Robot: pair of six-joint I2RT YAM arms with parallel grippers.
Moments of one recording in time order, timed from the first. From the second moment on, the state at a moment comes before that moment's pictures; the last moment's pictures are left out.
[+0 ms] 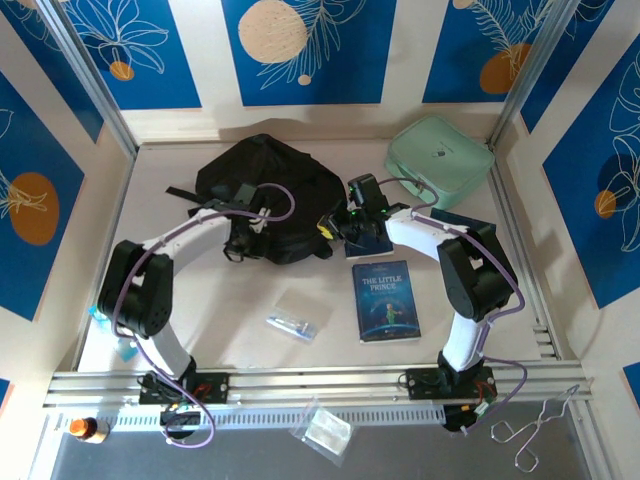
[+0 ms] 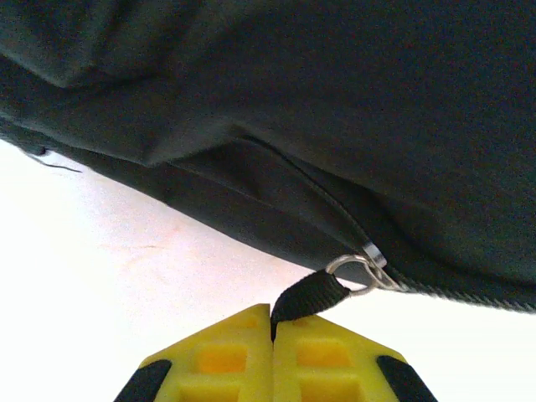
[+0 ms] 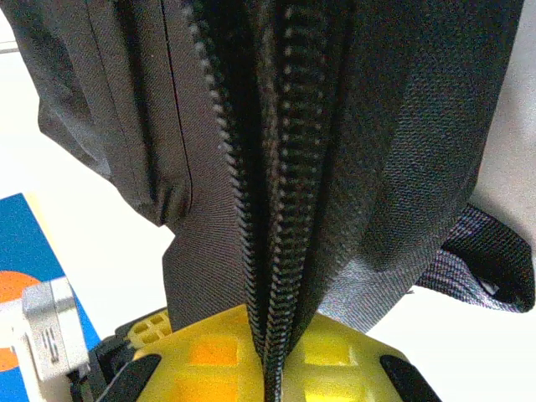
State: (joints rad) left arm -0.41 1.70 1.17 -0.76 -0.03 -0.18; right arm 0.49 1.80 1.15 -0.17 -0.46 1.23
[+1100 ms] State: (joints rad) left arm -0.15 1.76 1.24 -0.73 -0.12 -0.29; right arm 0.47 1.73 1.19 -0.30 -0.33 1.05
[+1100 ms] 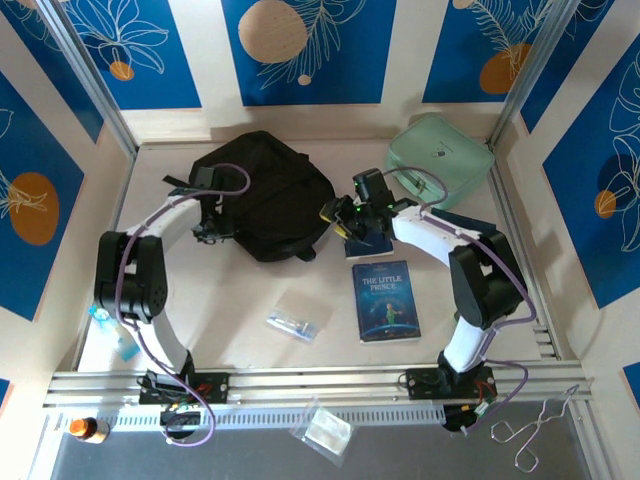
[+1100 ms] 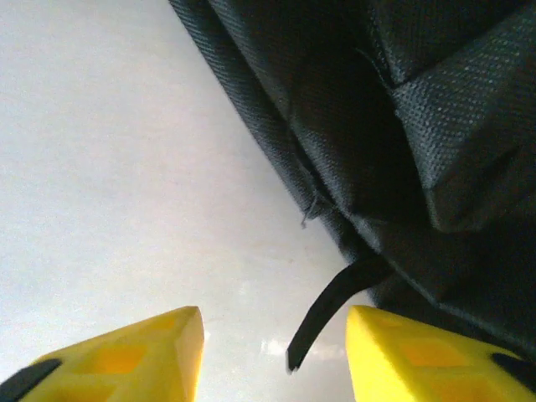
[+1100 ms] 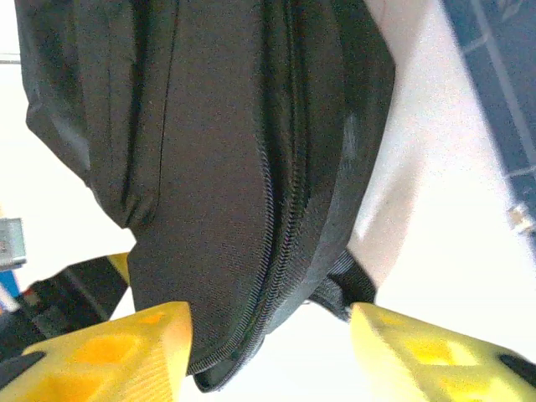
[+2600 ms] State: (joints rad) left arm -0.15 1.88 1.36 -0.48 0.30 -0.44; right arm 0.48 1.82 1.38 -0.55 -0.25 0.74
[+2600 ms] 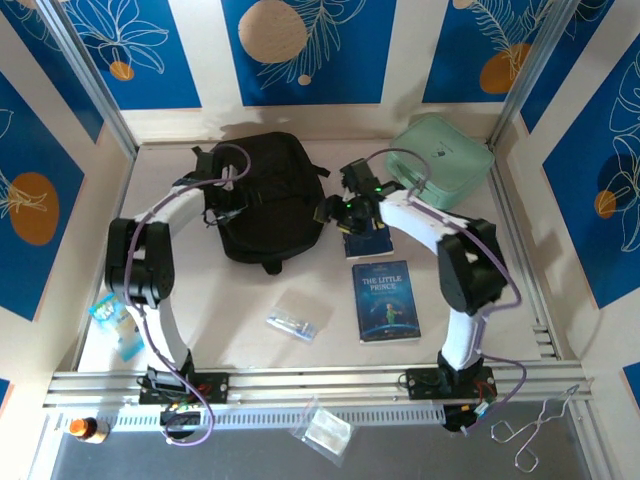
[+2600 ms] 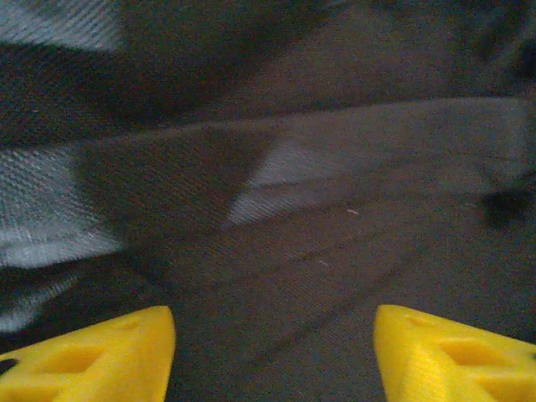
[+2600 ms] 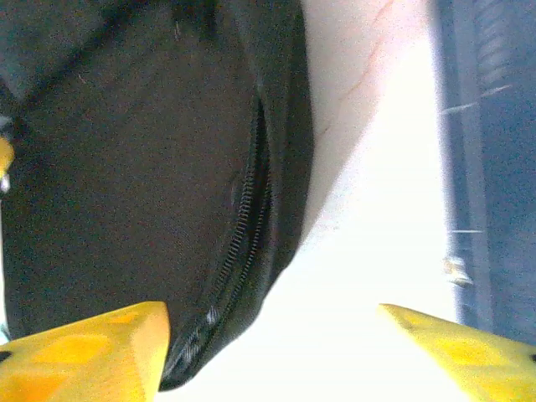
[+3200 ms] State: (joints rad) left arm -0.60 1.77 1.38 -0.44 0.20 -0.65; right arm 0.24 1.96 1.46 -0.74 -0.05 0.49
